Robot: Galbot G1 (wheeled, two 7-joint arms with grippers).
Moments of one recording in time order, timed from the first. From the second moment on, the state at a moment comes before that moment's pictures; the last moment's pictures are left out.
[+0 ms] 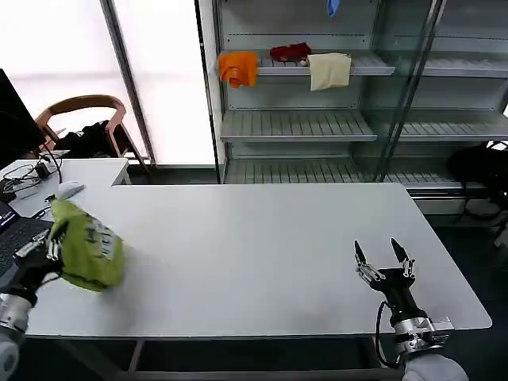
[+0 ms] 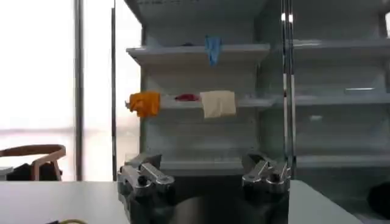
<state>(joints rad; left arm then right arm) 1.51 -0.89 -1.00 -2.00 -0.60 0.13 0.07 -1.47 0.99 0.50 2.09 0.50 0.07 0.22</state>
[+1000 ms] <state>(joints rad) 1.43 -1.03 -0.43 -2.02 -0.14 0.11 0.18 -1.48 1.02 0.47 2.10 0.46 0.08 0.22</state>
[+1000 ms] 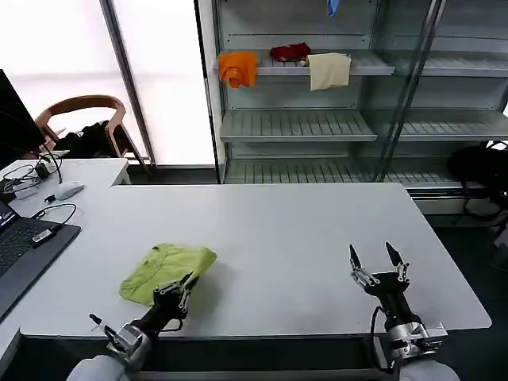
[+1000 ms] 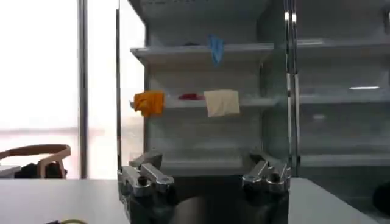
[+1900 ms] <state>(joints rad) 1.06 -1.12 -0.03 -1.96 -0.19 0.29 -0.16 -1.42 1.06 0.39 2.11 0.39 0.00 0.23</state>
